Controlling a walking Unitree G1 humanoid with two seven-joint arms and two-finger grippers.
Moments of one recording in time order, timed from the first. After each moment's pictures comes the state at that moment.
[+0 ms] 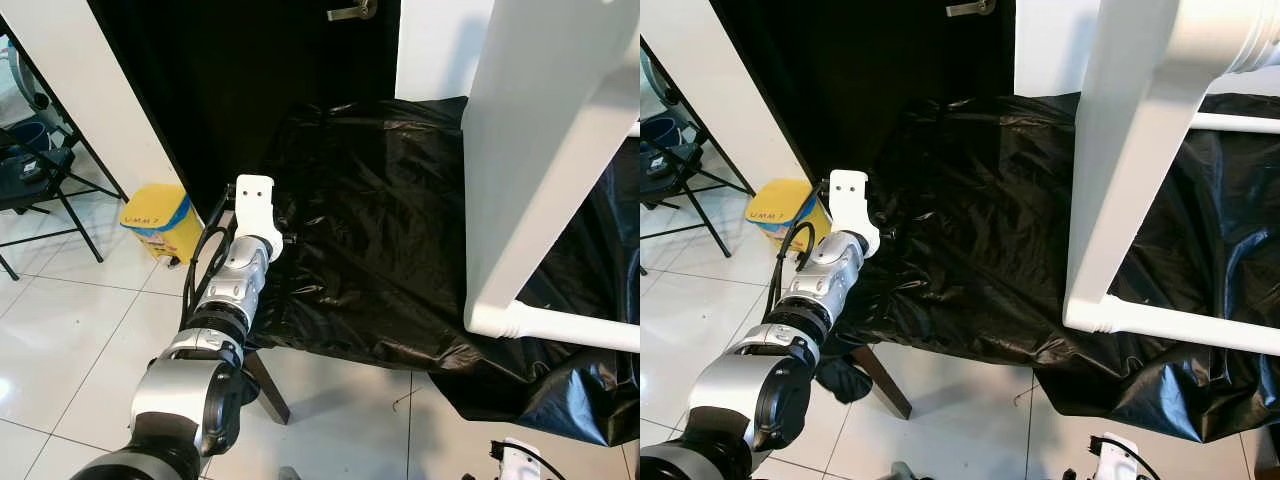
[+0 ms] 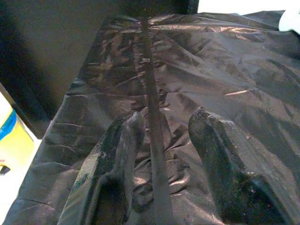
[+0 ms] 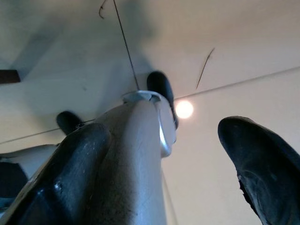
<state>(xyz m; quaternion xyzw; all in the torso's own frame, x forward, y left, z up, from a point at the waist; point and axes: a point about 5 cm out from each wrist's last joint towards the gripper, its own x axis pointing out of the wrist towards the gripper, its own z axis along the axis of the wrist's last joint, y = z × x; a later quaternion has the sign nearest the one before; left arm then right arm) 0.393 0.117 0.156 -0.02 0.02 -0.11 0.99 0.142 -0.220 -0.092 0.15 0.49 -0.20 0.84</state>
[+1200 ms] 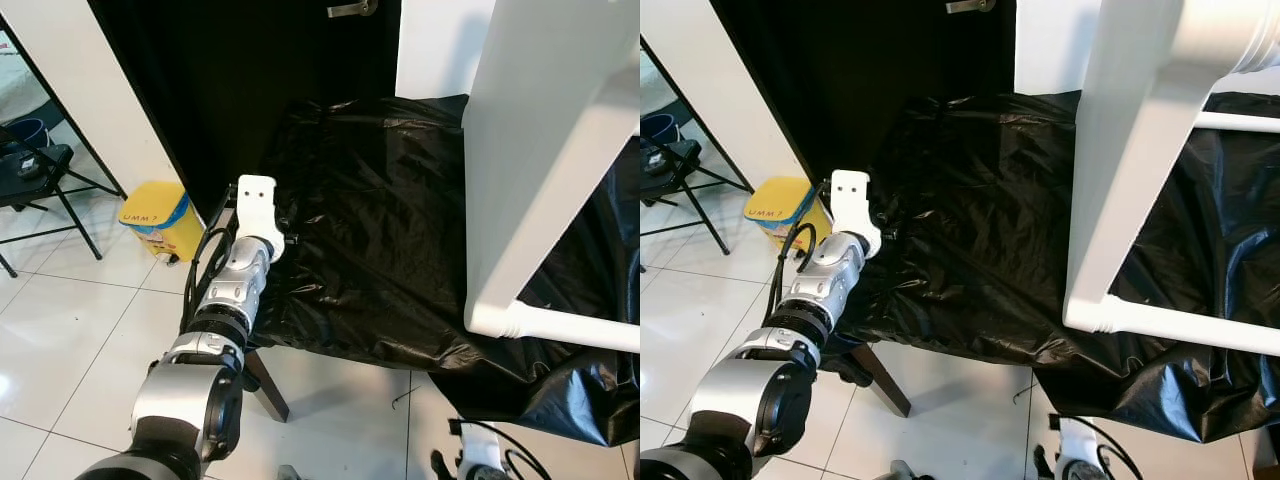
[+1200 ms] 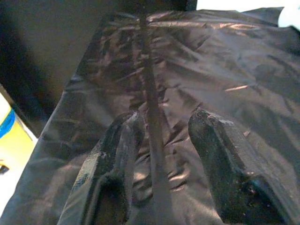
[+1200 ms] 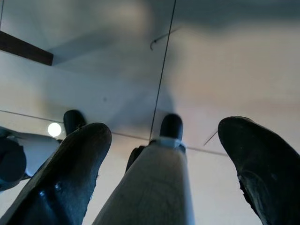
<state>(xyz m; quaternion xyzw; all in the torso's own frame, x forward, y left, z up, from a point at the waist) 0.389 0.116 0.152 -0.02 0.01 -0.11 0.99 0.181 -0.190 -0.082 -0.01 0.43 -0.03 0.90</state>
